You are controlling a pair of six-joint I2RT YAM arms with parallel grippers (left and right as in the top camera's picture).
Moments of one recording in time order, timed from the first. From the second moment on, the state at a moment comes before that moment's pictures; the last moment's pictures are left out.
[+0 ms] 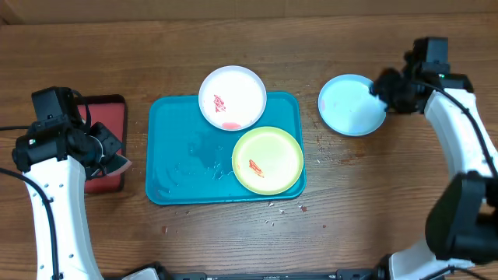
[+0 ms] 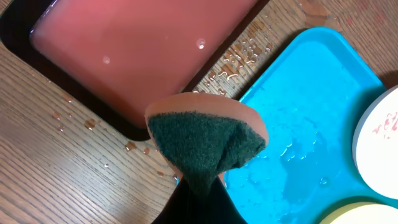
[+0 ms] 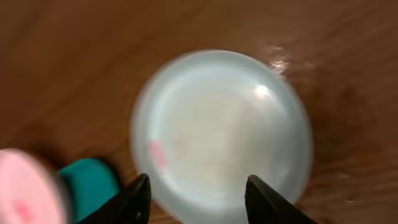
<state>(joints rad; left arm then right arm) 0.34 1.35 1.25 -1.13 -0.01 -0.46 -0.10 1.76 1.40 -0.69 -0.24 0.45</state>
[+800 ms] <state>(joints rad) 0.34 1.35 1.25 -1.12 -0.01 -0.46 0.44 2.09 1.42 -0.20 -0.14 0.38</state>
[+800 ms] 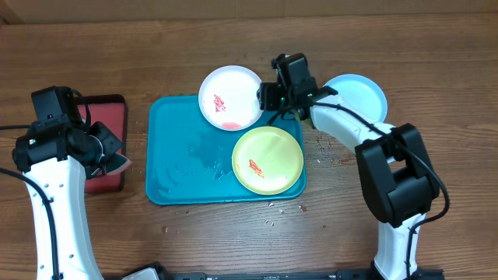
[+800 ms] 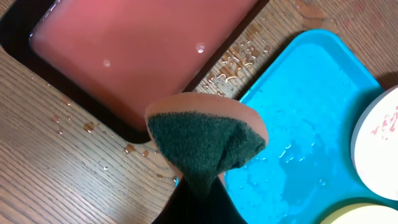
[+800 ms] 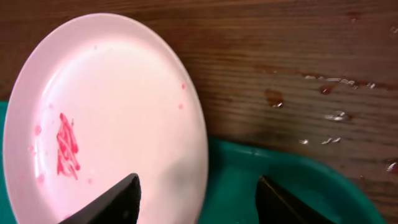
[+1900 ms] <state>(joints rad) 0.34 1.35 1.25 -1.11 0.01 -0.46 0.55 2.11 1.42 -0.25 -0.07 0.53</state>
